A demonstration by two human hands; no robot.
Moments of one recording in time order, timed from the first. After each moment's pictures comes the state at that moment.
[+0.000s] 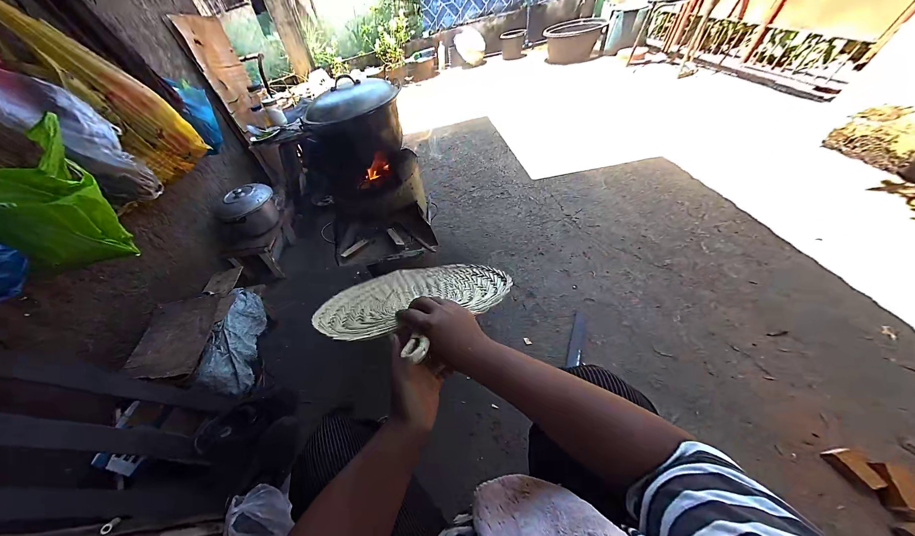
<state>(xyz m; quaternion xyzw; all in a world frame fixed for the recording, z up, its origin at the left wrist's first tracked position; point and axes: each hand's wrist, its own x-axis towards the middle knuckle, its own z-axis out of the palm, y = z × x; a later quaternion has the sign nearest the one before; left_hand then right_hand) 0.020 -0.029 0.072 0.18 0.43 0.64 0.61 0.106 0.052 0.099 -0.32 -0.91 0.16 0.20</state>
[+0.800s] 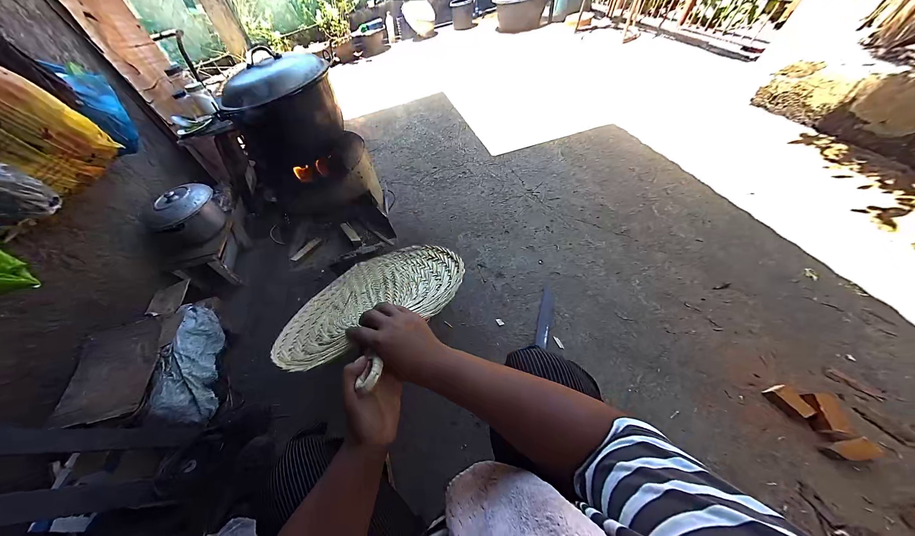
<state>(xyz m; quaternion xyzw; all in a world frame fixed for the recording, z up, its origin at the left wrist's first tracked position) 0.009 -0.024 0.047 0.24 0.32 0.69 0.60 0.100 0.060 0.074 -0.28 -0.91 0.15 0.25</state>
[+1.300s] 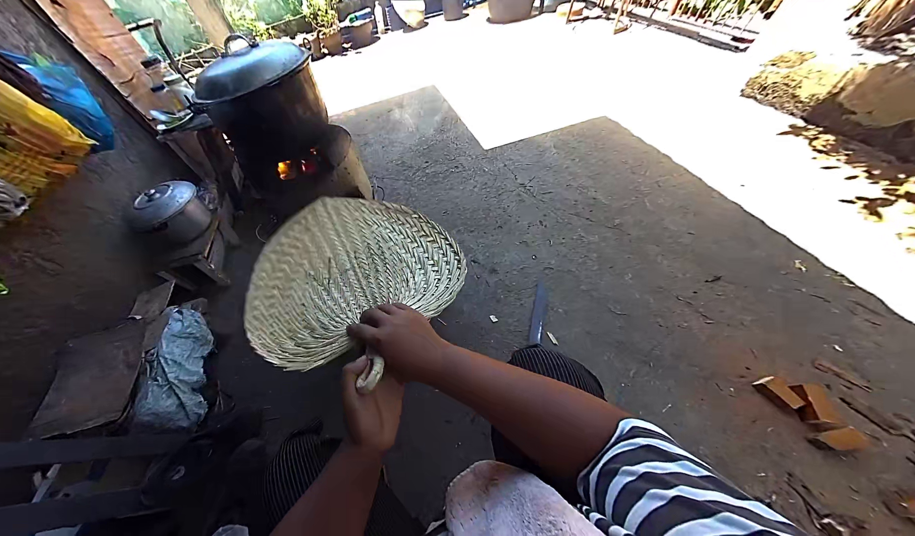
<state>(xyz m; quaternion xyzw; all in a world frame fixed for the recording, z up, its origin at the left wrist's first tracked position) 0.021 -0.017 0.043 0.23 0.33 0.67 0.63 0.116 0.069 0.064 -0.28 -0.91 0.13 0.27</state>
